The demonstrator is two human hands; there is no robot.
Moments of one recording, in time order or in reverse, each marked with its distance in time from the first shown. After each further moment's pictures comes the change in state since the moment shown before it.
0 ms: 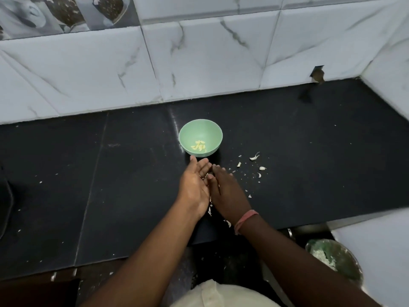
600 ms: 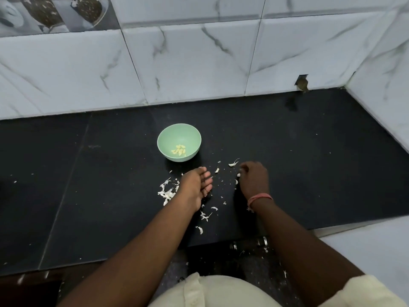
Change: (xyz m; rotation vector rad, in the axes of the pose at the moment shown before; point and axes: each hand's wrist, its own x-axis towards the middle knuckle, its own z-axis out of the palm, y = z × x) left_hand 0.032 -0.042 0.056 0.271 0.157 -0.102; right_hand 0.044 0.115 -0.094 -0.191 0.205 0.322
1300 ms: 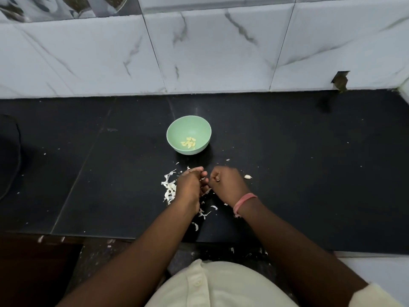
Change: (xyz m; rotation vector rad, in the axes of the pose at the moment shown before) left_hand 0.006 -0.024 0.005 -0.106 0.231 0.207; right_hand -0.006 -0.038 0.021 0.062 -0.438 -0.384
